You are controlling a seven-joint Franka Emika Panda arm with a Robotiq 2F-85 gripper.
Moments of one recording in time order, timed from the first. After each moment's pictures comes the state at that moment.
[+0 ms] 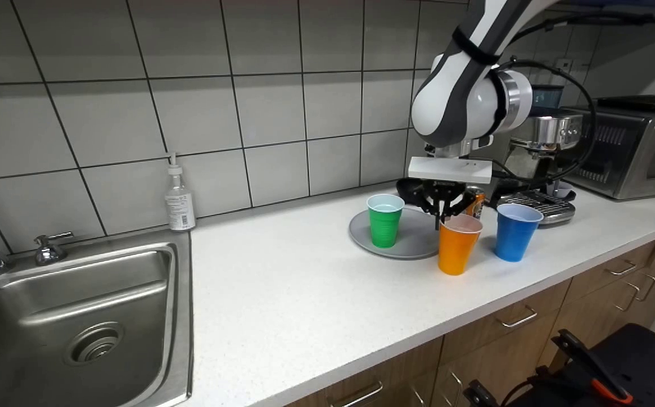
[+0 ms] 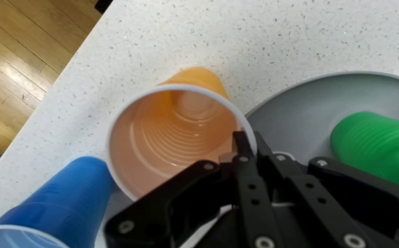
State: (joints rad) arm -0.03 0.18 -0.16 -2.42 -0.10 2.62 0.67
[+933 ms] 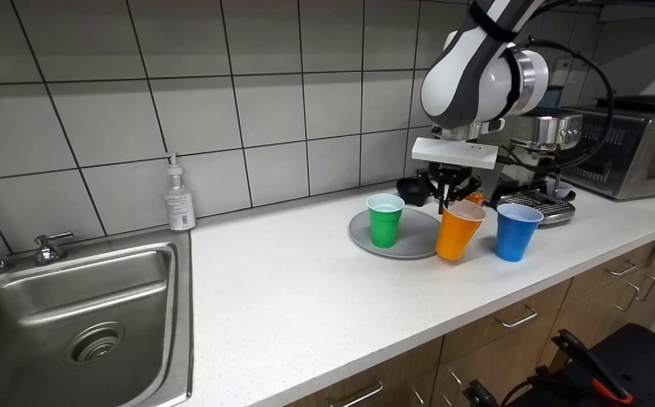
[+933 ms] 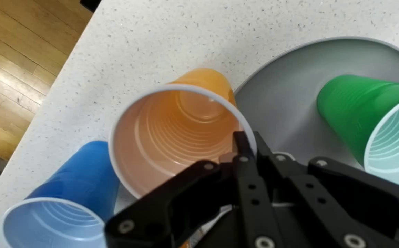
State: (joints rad) arm -0.03 0.10 -0.18 -2.45 -0.10 2.63 0.72
